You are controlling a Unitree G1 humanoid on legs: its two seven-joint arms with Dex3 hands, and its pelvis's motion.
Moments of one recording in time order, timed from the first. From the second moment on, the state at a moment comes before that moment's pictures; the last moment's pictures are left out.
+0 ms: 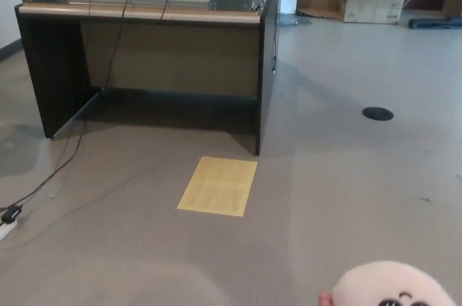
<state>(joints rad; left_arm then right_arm) -0.13 0.60 0.05 0.70 0.18 -0.25 -0.06 -0.33 -0.33 0.00 0.88 -0.19 -0.29 -0.05</state>
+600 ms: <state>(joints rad) -0.19 0.61 0.21 0.62 0.06 -0.36 -0.11 -0.37 -0.34 -0.01 0.97 -0.19 -0.48 -0.09</state>
